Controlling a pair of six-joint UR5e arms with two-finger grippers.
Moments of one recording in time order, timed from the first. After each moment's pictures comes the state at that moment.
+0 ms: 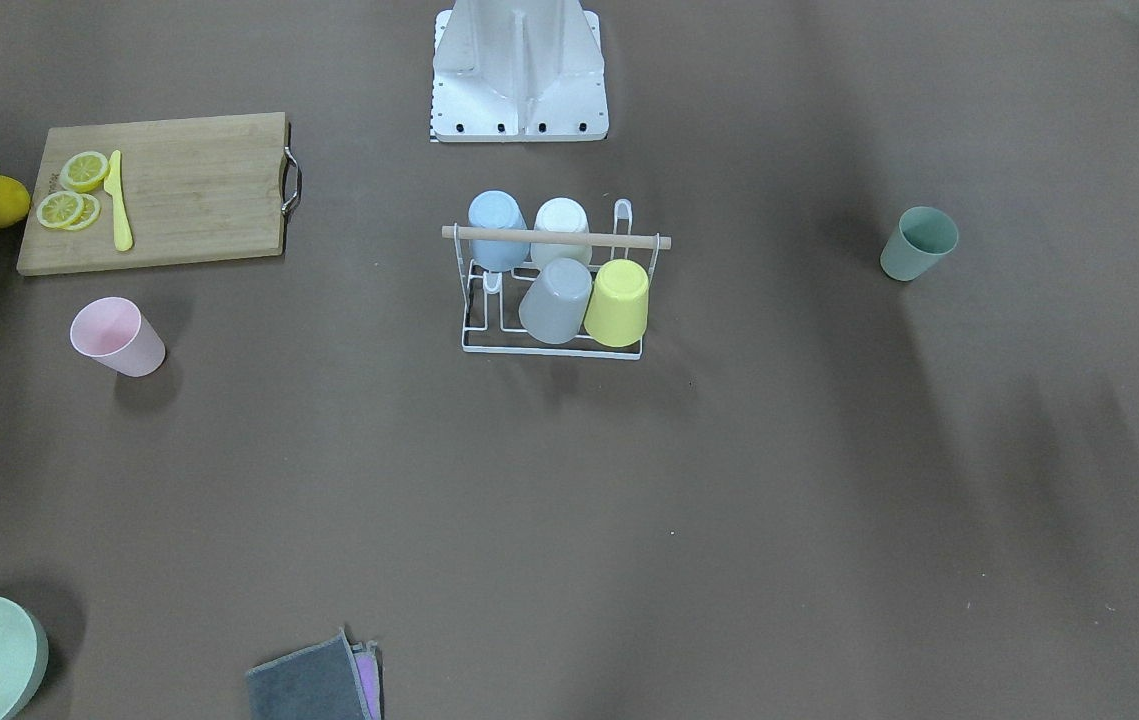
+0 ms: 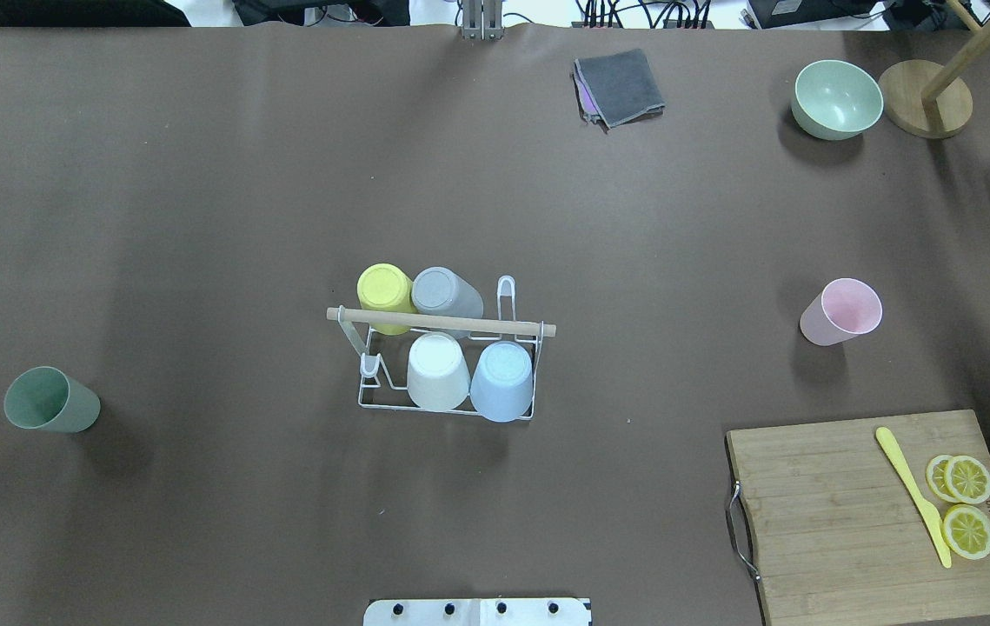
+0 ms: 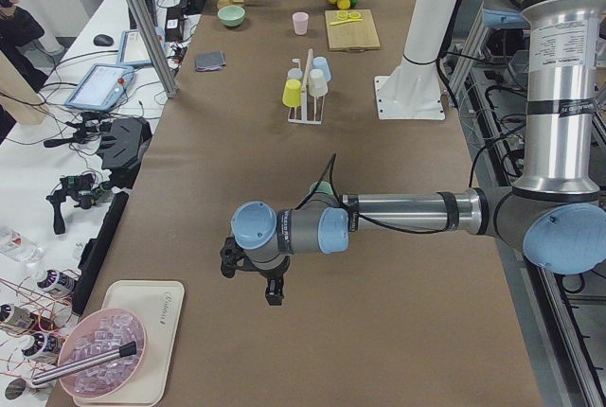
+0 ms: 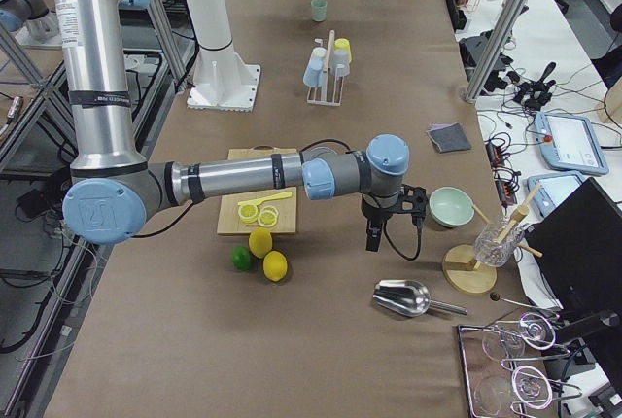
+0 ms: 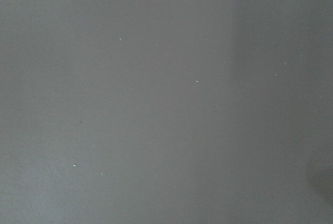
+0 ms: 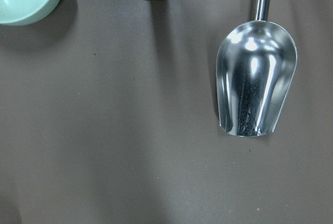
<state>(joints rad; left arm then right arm) -1.55 -1.51 -1.58 -1.55 -2.42 0.04 1.42 -1.49 1.64 -1.50 2.31 0.38</state>
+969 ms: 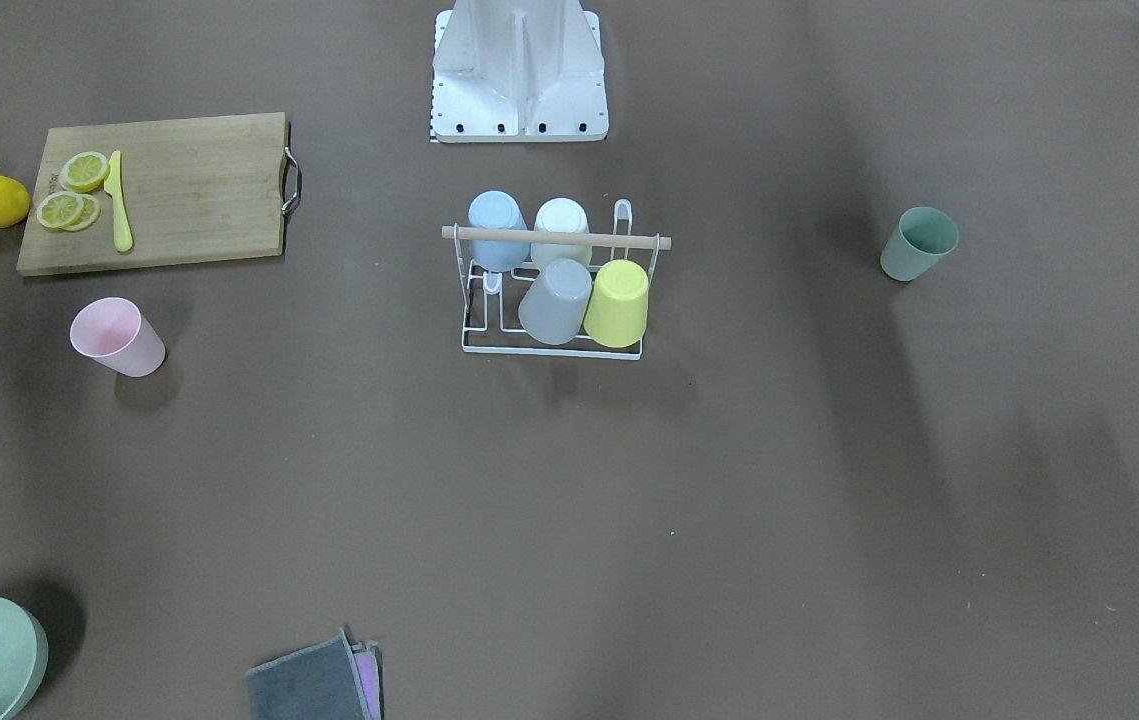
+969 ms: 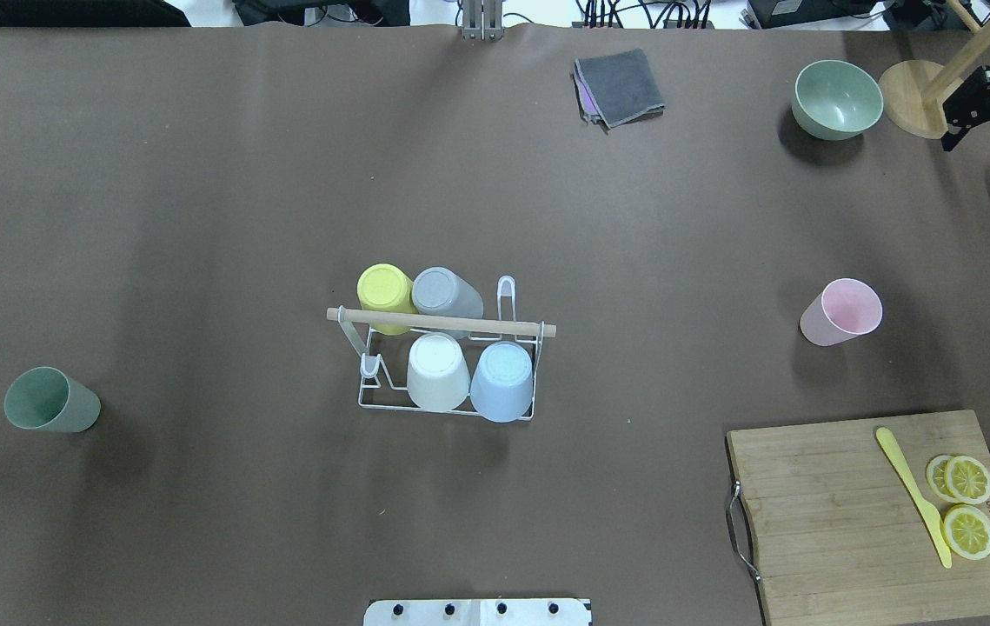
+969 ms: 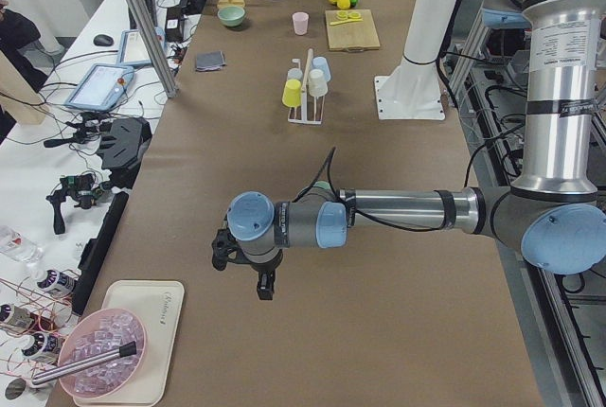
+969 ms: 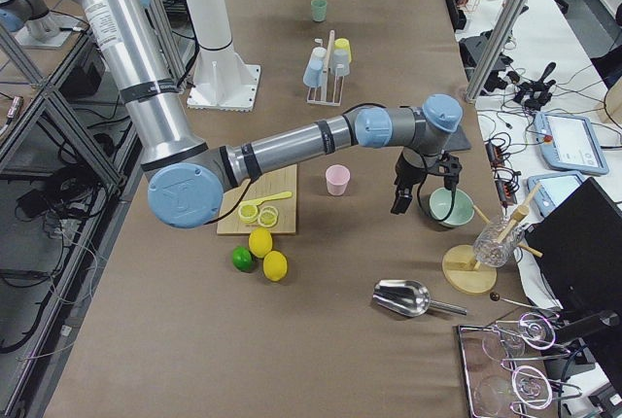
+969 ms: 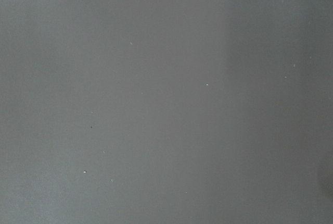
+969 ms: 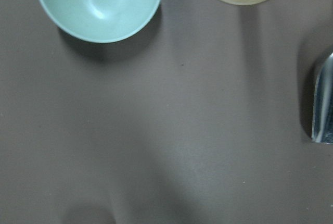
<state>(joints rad) -1.60 -1.56 -1.60 -1.55 -2.42 0.03 1.29 -1.16 1.52 -1.85 2.31 0.37</state>
